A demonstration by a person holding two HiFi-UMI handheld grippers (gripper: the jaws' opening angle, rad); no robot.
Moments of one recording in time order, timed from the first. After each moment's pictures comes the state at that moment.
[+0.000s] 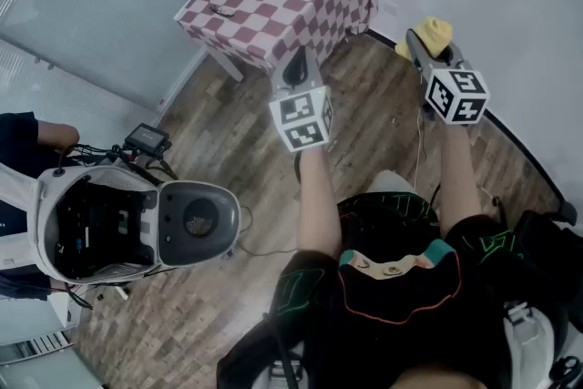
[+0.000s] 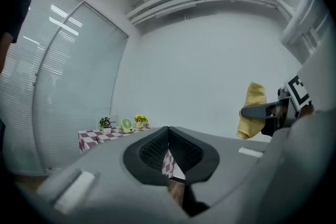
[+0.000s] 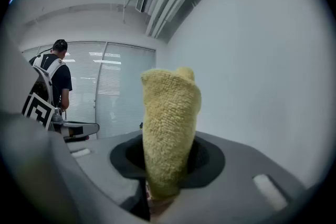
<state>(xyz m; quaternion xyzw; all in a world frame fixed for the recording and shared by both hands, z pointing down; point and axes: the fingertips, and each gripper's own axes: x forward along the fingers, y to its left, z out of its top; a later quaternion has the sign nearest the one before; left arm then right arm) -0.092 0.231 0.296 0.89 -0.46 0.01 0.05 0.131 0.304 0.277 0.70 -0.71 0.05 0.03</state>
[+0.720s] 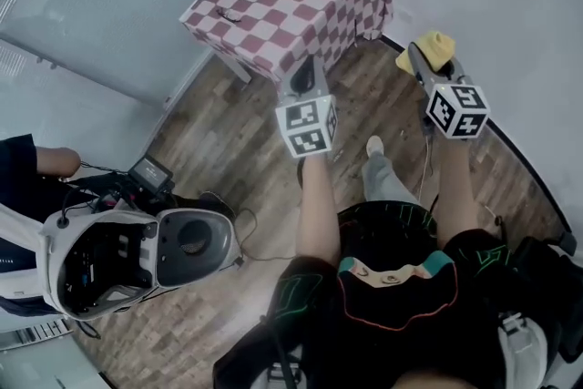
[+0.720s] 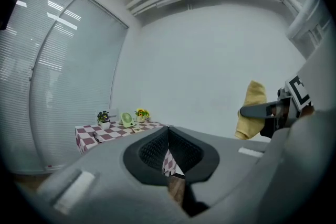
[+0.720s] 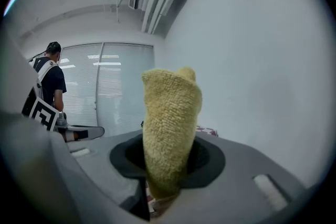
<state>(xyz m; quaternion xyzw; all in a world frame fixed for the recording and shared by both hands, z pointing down) -0.066 0.170 0.329 0.88 -0.46 0.05 0.06 0.147 0.237 0.310 0.68 -0.73 0.08 0.01</state>
